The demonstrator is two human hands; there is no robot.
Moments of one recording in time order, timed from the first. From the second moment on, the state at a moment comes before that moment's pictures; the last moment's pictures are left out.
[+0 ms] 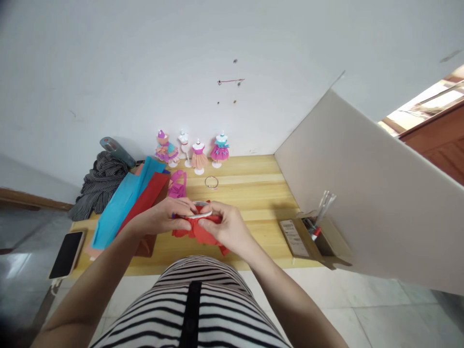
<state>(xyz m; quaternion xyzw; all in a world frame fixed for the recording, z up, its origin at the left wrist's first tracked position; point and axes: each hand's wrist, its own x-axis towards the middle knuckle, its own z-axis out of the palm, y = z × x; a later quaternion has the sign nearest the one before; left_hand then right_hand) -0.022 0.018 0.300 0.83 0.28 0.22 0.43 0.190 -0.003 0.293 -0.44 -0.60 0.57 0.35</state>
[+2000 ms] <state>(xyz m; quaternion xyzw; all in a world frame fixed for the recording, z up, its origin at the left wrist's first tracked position) -0.027 -0.014 0.284 0.79 0.45 0.35 0.22 0.193 0.009 0.256 -0.43 -0.76 0.31 0.37</state>
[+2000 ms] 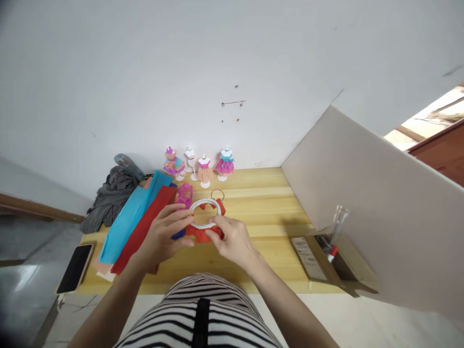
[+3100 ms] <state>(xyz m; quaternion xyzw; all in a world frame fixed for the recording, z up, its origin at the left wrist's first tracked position) 0.014 -0.022 0.287 0.71 0.56 0.36 0.22 0.183 -0.014 0.269 -0.54 -0.70 0.29 0.36</state>
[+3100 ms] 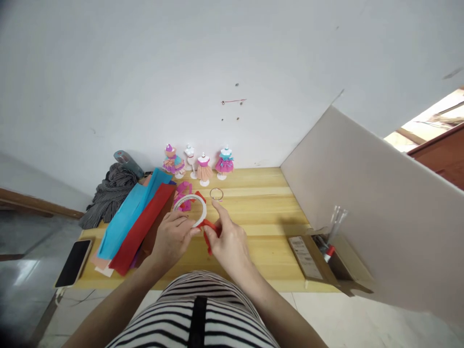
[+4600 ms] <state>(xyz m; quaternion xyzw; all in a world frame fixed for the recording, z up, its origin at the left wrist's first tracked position) -0.003 -0.015 0.300 0.80 0.43 0.35 0.25 0.187 -0.011 0.300 -0.39 -0.67 0.49 0.40</state>
